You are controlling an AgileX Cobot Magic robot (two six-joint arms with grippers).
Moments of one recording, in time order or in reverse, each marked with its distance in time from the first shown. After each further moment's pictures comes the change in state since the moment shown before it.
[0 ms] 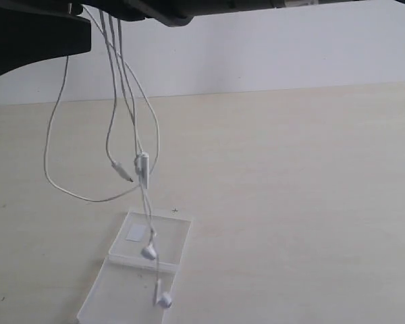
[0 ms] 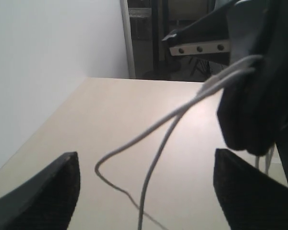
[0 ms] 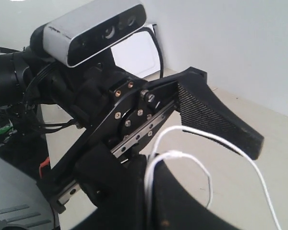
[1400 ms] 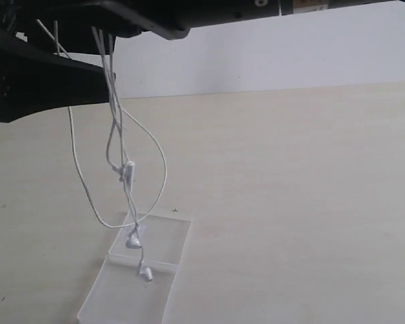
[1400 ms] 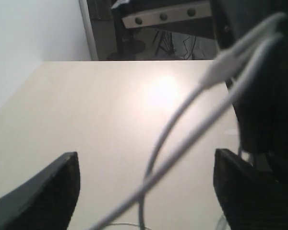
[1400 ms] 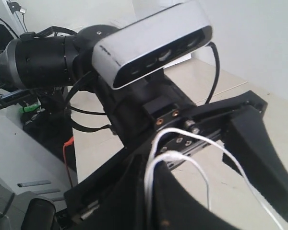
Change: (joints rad) left arm -0.082 0.038 0.000 0.085 0.050 0.004; right arm -0.018 0.000 0.000 0.000 -0.127 -0.044
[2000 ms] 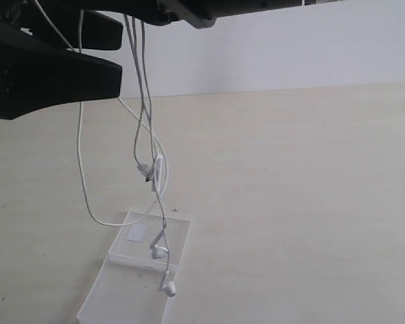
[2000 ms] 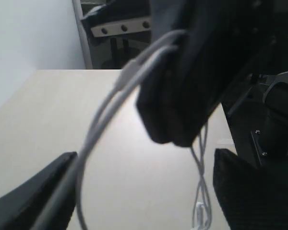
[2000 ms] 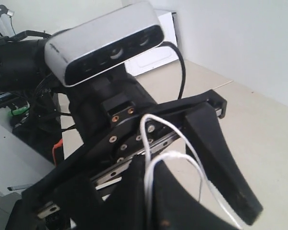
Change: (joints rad) left arm -0.028 -0.008 0.000 -0.028 0.000 -0.011; right arm -0.078 0.000 0.000 0.000 -0.049 -0.007
